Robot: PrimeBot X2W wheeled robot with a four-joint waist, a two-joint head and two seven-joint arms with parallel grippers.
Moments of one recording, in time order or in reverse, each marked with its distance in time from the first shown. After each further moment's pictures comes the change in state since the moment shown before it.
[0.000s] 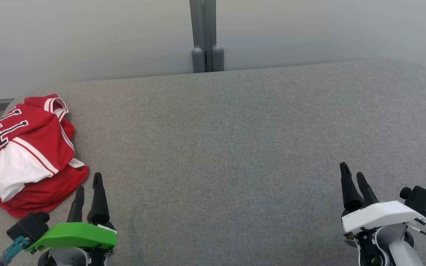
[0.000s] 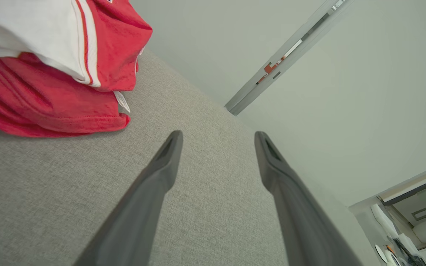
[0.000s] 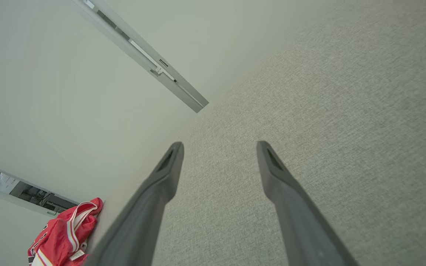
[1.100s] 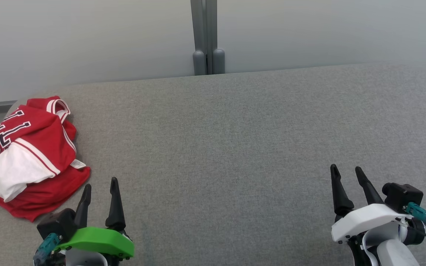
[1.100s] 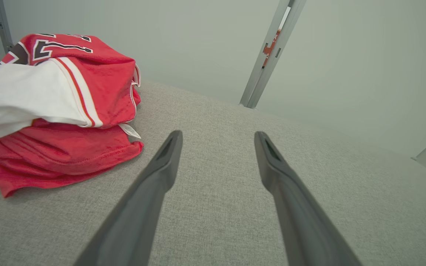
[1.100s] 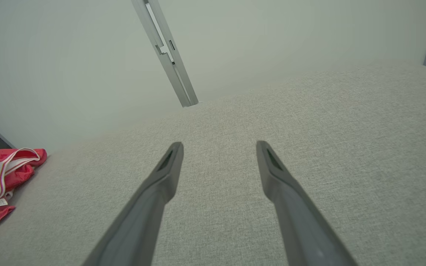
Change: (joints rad) left arm 0.009 0.003 -0.058 0.033 0.384 0.026 -0.086; right arm -0.001 -0.002 0.016 0.010 -0.424 0.002 -0.062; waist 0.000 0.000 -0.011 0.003
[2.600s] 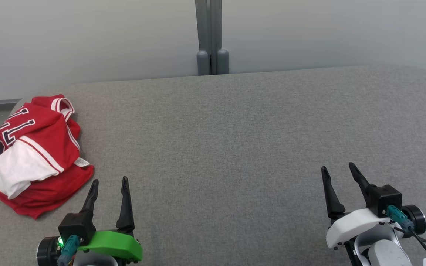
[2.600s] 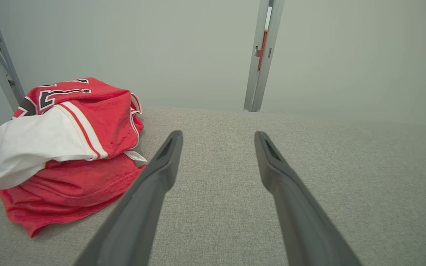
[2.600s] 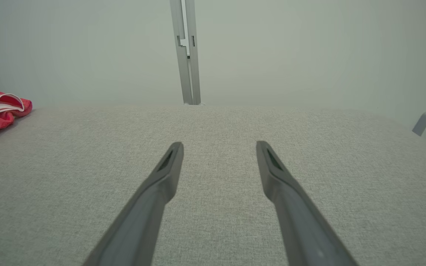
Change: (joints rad) left arm -0.001 0.003 -0.044 0.011 0.207 0.028 -0.076; right arm -0.004 -0.003 0.015 0.014 -0.294 0.002 -0.070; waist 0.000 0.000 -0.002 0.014
